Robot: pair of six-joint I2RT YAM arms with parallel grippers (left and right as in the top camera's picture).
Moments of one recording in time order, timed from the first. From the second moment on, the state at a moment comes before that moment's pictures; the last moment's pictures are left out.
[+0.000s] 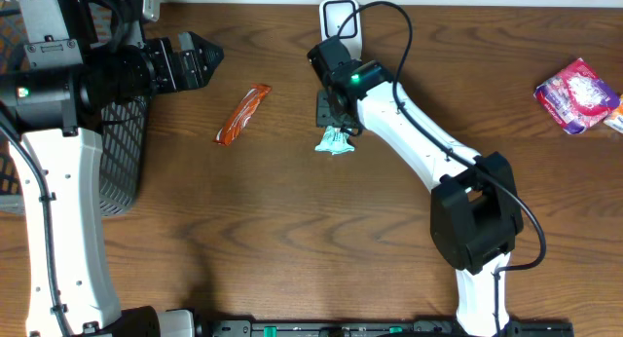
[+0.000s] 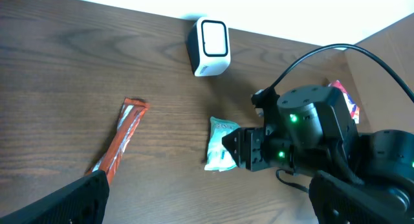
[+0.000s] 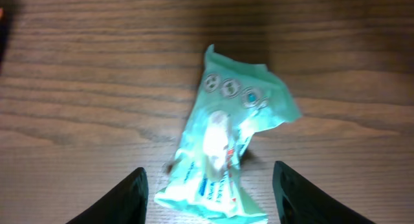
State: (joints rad) left arm 0.13 1.52 1.80 -1.10 0.62 -0.10; right arm 0.56 2.12 1.78 -0.90 0.12 0.59
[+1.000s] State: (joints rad) left arm 0.13 1.52 1.80 -1.10 0.62 -0.10; right arm 0.57 2.26 1.78 -0.89 0.16 0.59
